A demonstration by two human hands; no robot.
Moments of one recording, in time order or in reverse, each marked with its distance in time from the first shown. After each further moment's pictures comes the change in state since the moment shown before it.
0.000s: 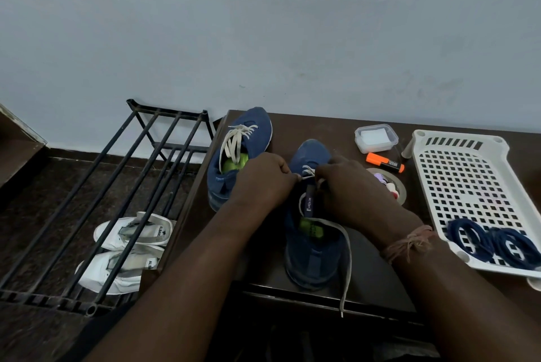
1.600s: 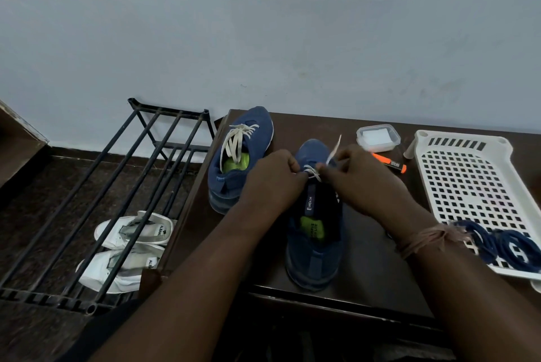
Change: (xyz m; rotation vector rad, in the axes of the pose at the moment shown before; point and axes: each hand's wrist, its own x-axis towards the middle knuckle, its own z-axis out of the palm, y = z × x) left_hand 0.005 0.000 0.016 -0.017 0.065 0.057; right_hand 0.002 0.006 -0.009 0.499 0.120 0.347
